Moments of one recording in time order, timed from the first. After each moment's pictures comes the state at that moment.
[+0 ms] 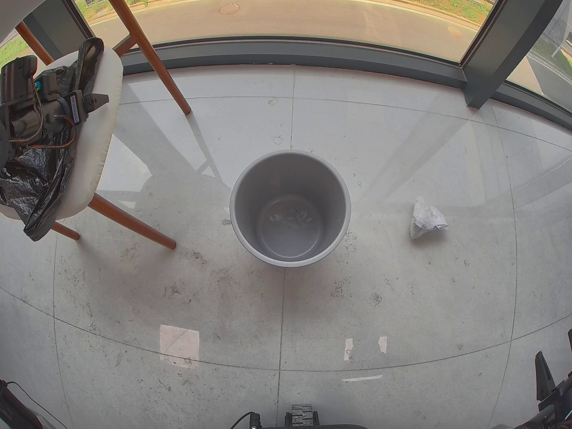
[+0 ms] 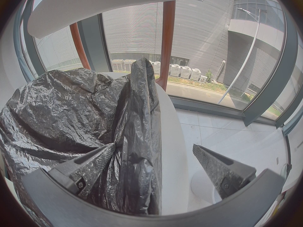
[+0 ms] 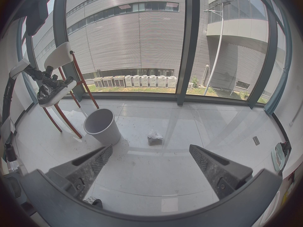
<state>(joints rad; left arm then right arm) 0.12 1.71 -1.50 -0.10 -0.11 -0.11 0.01 0.02 -0.02 0.00 -0.01 0.00</state>
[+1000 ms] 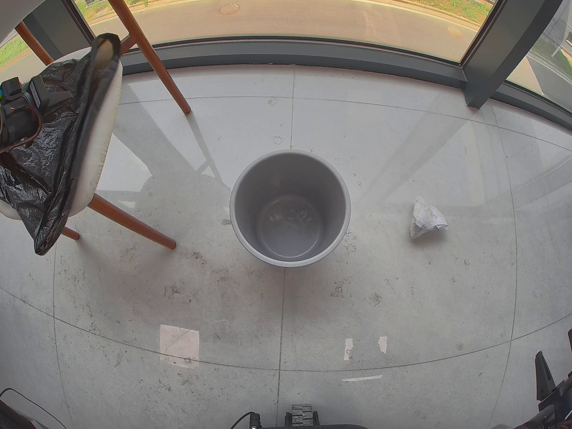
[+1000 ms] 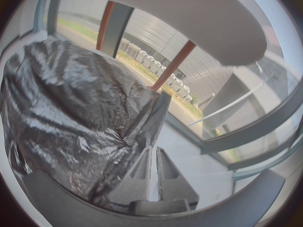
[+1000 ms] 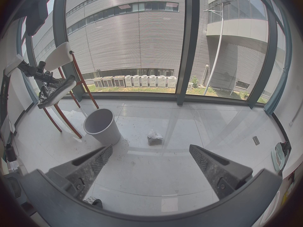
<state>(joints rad) 0.27 1.51 -1.39 -0.11 -0.52 -0.68 0.01 0.02 -0.02 0.00 -0.01 0.00</state>
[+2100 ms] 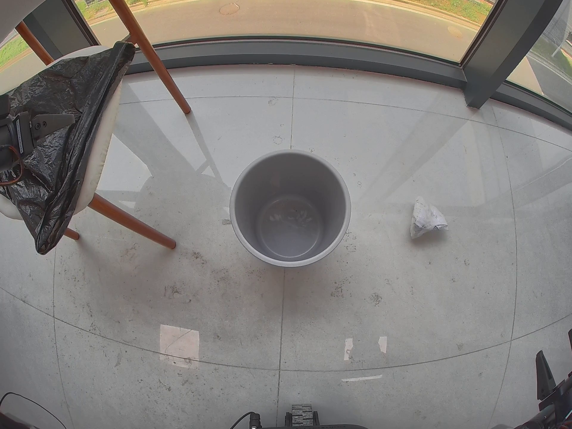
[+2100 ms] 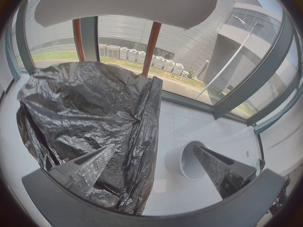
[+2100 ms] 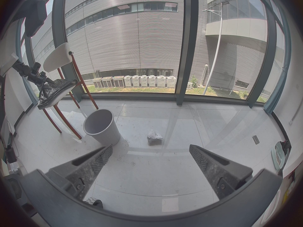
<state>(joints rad) 0.31 1.39 -1.30 0.11 -0.53 -0.10 0.00 0.02 -0.02 0.00 -0.01 0.01</state>
